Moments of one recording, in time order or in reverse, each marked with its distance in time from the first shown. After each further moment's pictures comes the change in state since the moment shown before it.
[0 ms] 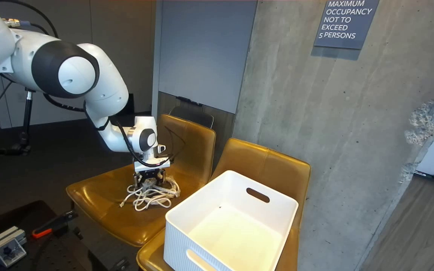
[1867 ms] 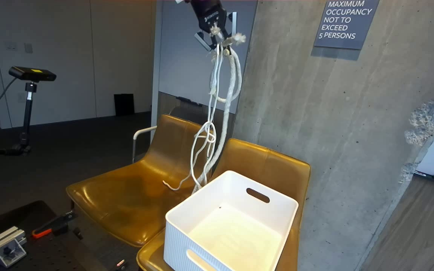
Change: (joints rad) arm -0.173 -0.816 -0.111 0.143 -0.157 -0.611 0.044
